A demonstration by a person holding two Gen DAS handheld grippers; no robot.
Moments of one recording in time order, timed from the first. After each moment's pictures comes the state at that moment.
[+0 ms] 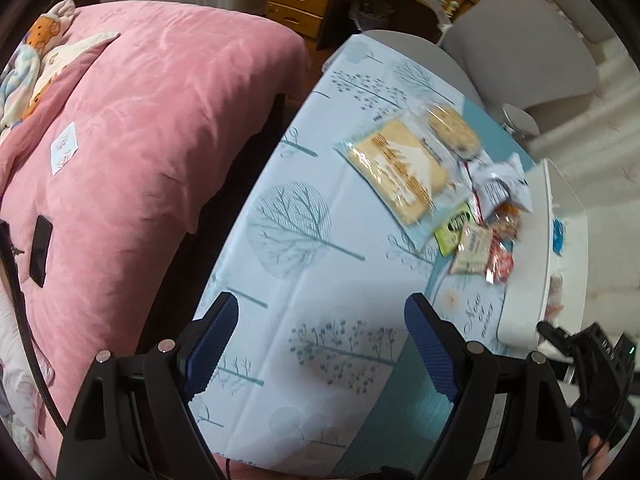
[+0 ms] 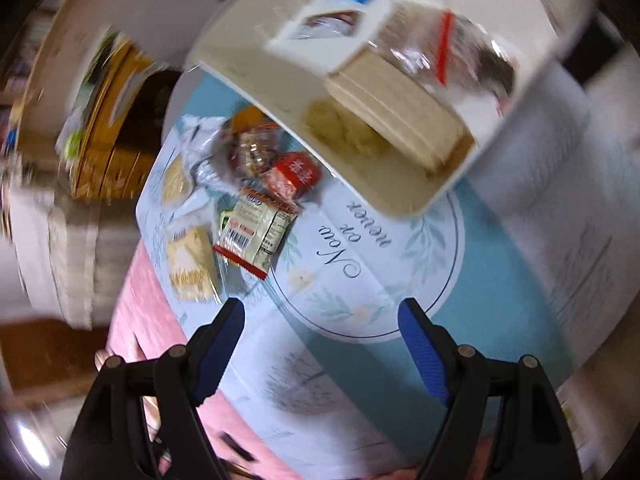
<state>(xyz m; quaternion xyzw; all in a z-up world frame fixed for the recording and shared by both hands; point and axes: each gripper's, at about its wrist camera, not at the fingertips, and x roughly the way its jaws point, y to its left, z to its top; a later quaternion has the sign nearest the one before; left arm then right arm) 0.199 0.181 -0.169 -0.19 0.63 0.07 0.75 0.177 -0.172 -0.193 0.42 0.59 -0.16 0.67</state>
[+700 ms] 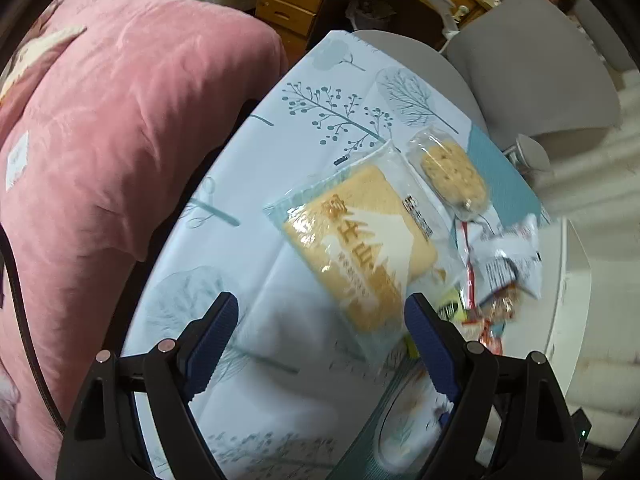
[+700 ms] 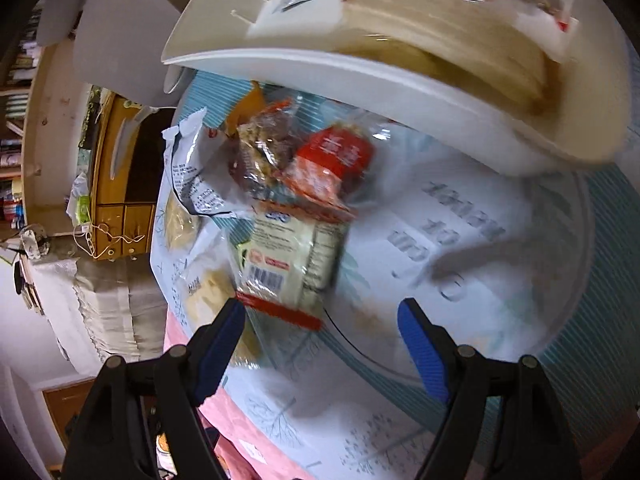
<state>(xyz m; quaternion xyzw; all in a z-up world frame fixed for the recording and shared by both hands) 0.317 0.149 -0.238 -0.24 0.62 0.06 0.75 0.225 -0.131 -0.267 0.51 0.52 -0.17 0.66</state>
